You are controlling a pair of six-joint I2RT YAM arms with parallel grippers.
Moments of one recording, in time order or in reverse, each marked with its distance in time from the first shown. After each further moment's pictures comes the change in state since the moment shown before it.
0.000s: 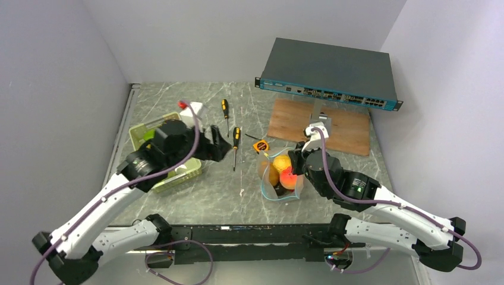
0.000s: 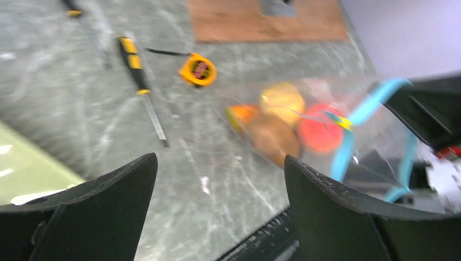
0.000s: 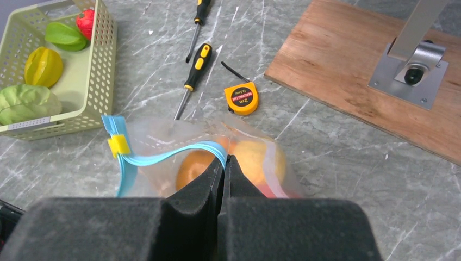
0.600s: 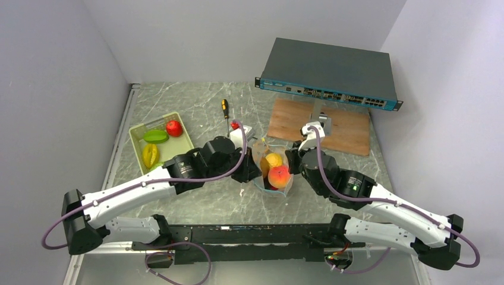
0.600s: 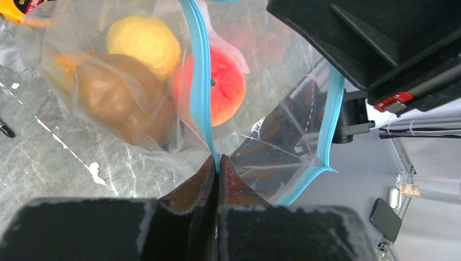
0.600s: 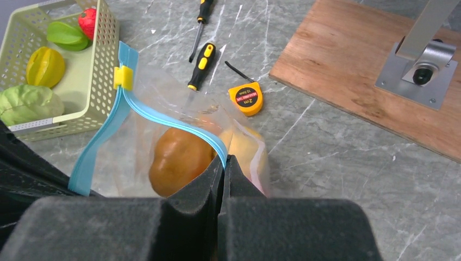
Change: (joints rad) left arm -0.256 0.179 -0.078 0.190 0.065 -0.167; right arm 0.000 0.035 0.001 0.026 -0.006 0.011
